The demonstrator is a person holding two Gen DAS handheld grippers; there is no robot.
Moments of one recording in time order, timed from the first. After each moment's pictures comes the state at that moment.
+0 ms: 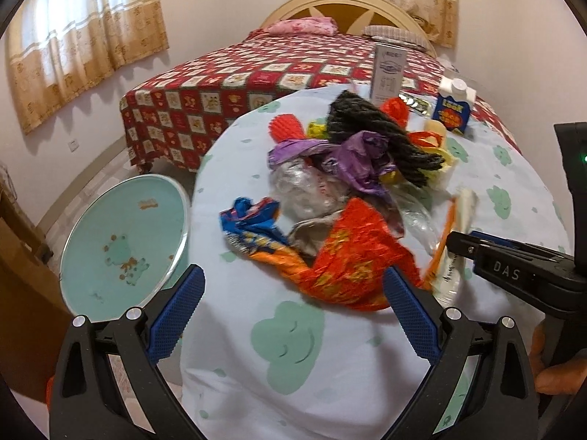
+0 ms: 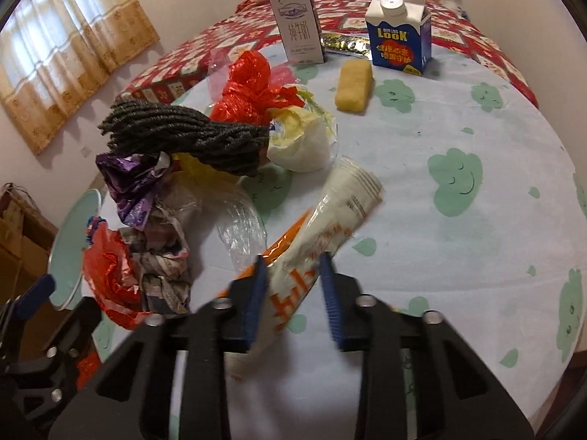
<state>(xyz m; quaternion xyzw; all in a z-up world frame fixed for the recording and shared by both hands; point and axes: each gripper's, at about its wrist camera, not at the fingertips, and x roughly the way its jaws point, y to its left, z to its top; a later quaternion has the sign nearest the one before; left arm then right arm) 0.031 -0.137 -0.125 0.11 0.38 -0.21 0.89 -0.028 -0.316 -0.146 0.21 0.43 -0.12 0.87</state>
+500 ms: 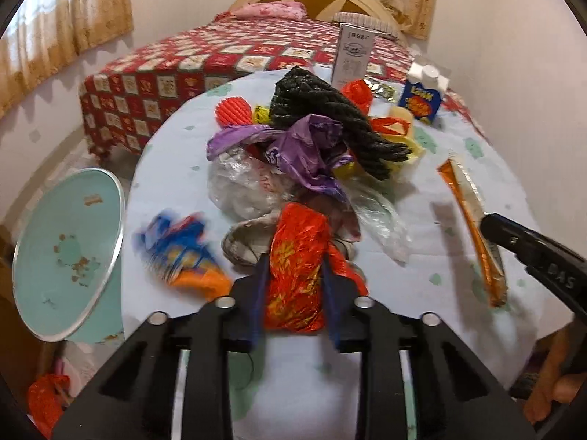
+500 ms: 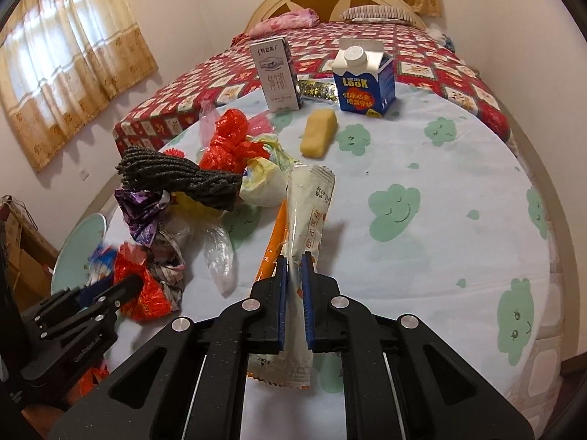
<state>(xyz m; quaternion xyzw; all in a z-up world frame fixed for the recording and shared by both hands) 0.045 -0.157 -0.138 0.08 0.42 -0.28 0.86 -0.070 -0.331 -0.114 0.19 0.37 -0.15 0.90</state>
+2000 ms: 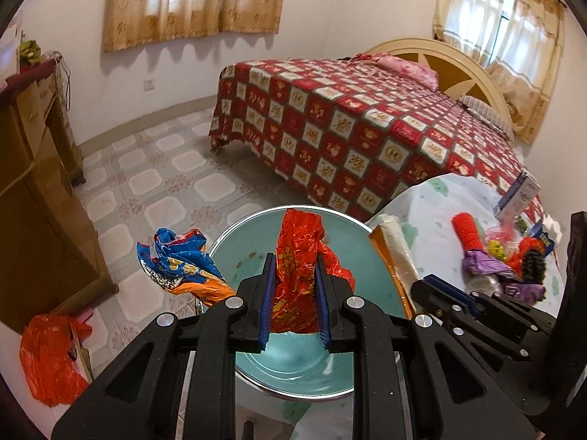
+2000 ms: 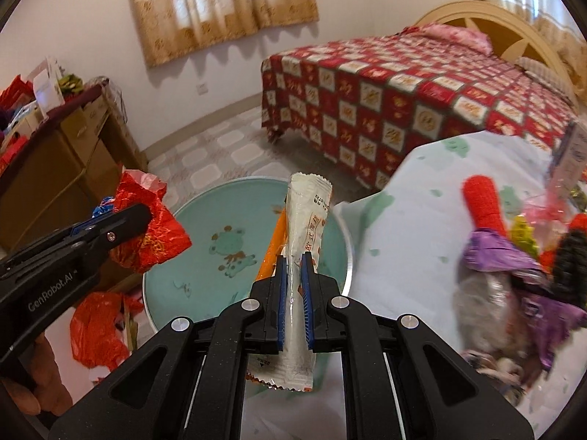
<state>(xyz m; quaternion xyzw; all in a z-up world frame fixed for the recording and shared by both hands) 0.147 0.079 -0.096 -0.05 0.39 -0.08 0.92 0.121 -0.073 -0.105 0.05 0.41 0.10 0.91</state>
